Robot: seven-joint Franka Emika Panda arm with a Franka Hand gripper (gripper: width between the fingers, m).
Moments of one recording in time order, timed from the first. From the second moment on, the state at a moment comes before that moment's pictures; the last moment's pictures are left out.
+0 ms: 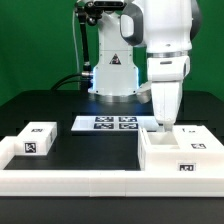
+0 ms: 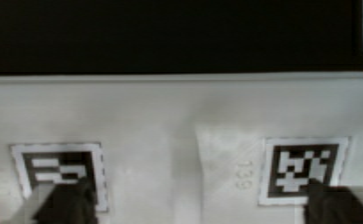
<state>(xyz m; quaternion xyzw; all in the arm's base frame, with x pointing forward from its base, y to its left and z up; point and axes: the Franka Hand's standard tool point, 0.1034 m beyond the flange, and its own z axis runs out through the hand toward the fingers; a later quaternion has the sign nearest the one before) 0.432 0.116 0.015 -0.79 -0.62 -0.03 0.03</state>
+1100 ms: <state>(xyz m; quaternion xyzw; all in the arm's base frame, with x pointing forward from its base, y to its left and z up) 0.415 0.096 0.036 -0.76 -0.65 -0.02 0.02</state>
